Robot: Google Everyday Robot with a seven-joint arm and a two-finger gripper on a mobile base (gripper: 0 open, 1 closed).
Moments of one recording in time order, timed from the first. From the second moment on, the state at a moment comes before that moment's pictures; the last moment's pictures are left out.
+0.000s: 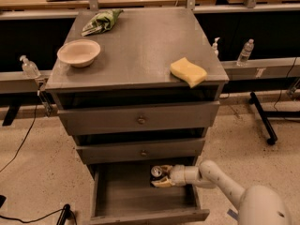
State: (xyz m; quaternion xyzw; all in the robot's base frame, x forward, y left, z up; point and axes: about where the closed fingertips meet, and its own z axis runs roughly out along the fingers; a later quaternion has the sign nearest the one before) arm 0.587 -0.046 0.265 -0.54 0.61 0.37 0.45
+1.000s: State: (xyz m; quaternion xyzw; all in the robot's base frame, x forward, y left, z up) arm 0.587 -0.029 0.221 -0.59 0.58 0.34 0.44
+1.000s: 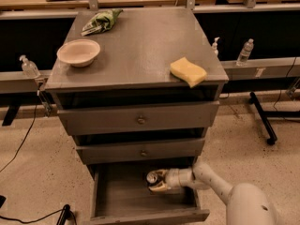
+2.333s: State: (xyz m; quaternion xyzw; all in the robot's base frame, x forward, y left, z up) arm 0.549 0.007 0.139 -0.62 0.61 0.34 0.36
